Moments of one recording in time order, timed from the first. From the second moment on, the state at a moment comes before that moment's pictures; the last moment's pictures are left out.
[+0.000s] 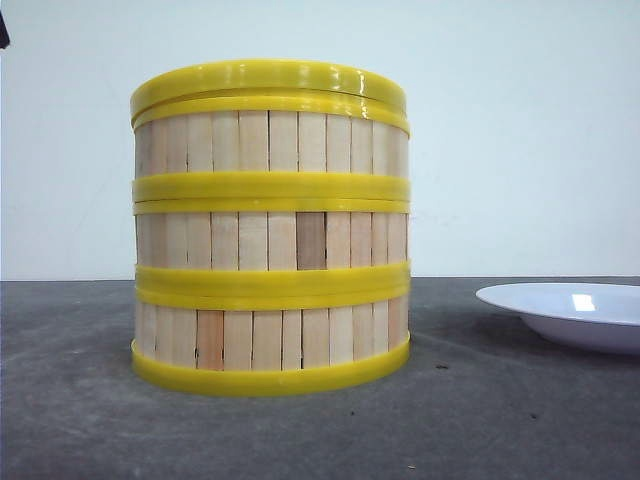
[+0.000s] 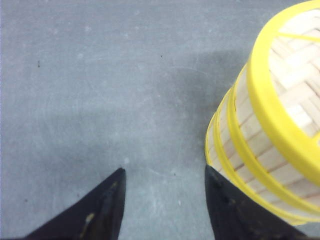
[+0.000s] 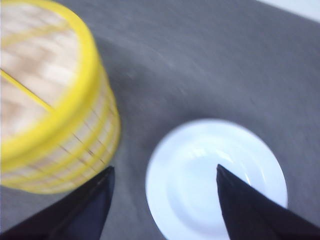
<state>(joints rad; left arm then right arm) -0.16 0.94 1.10 -0.83 0.05 -0.02 0.28 1.13 1.37 -0.98 -0.08 -0.04</state>
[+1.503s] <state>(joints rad) -0.16 0.81 0.91 -0.83 0.04 -0.04 0.10 0.69 0.82 -0.92 -0.08 0.06</state>
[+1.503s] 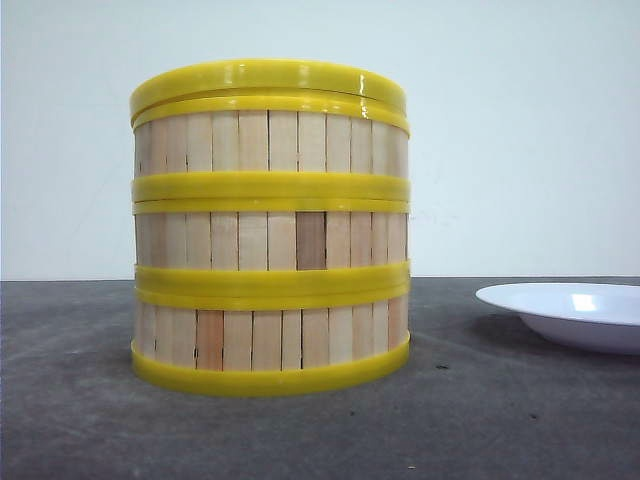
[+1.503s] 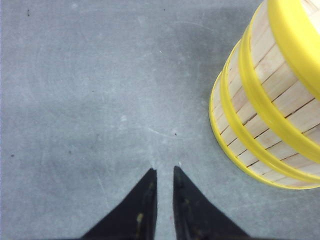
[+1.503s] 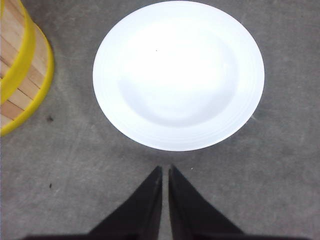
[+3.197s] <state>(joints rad) -0.06 0.01 0.03 -0.18 -0.02 -0.02 0.11 0.66 0.82 -0.92 -0.07 0.06</state>
